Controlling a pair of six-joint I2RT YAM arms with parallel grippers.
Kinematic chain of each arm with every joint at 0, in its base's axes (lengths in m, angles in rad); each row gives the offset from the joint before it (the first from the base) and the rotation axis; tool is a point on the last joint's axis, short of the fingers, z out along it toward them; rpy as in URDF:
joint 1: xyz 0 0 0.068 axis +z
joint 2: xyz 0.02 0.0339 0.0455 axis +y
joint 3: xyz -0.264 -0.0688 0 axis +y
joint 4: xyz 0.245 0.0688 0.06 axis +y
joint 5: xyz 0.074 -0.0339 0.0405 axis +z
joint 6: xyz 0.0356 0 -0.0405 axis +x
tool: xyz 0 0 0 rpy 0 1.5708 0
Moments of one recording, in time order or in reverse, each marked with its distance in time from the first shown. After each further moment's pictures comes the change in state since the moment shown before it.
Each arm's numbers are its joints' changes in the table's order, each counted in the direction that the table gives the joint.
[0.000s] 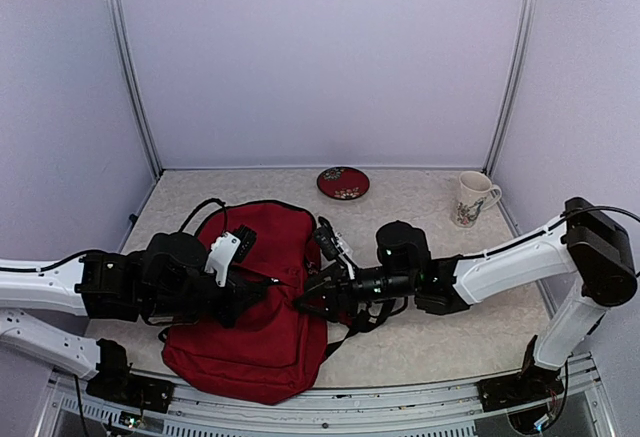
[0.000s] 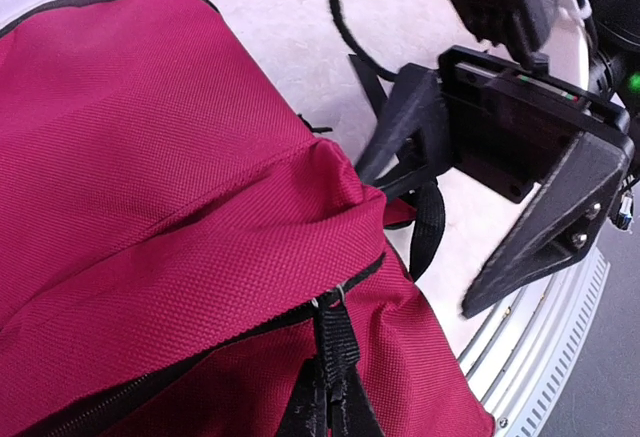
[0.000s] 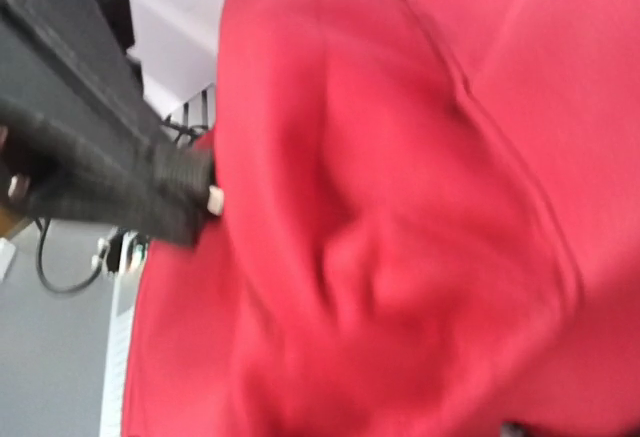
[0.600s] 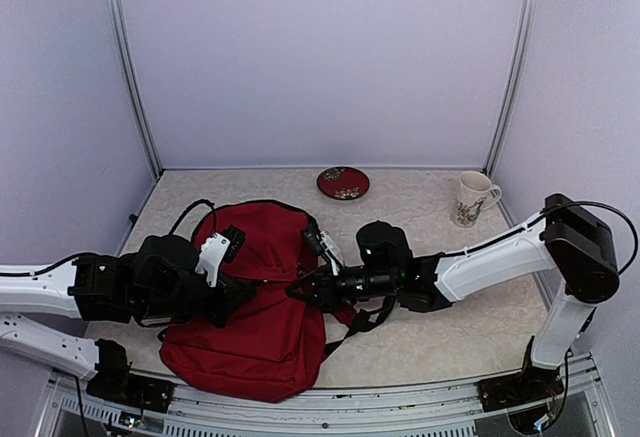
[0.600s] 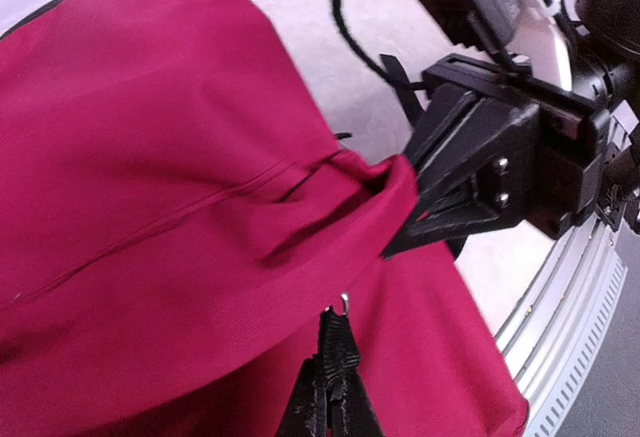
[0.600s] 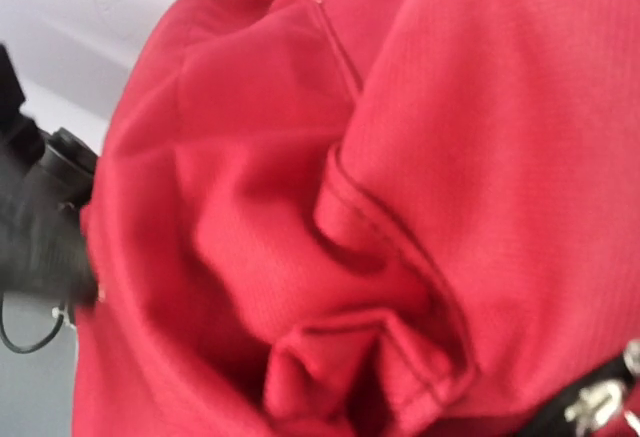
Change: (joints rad) left arm 0.014 -0.056 0.034 0.031 0.036 -0.011; right arm 0.011 0.129 -0.129 0.034 -0.105 0.078
